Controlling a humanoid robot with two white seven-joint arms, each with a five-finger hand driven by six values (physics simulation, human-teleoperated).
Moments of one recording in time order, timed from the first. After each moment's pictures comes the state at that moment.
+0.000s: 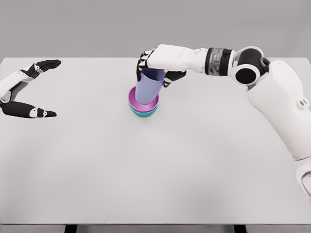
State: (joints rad) left arm -0.22 0.80 -0.16 -1.45 0.47 -0.61 -0.61; right arm -0.91 -0.32 0.65 -1.21 0.45 -0.61 0.61
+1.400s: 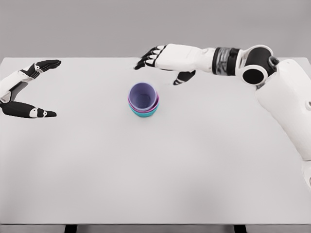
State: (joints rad) left arm -0.22 0.80 -0.16 -1.45 0.47 -0.61 -0.61; right arm -0.91 -0.38 0.65 -1.25 0.51 -0.61 0.61
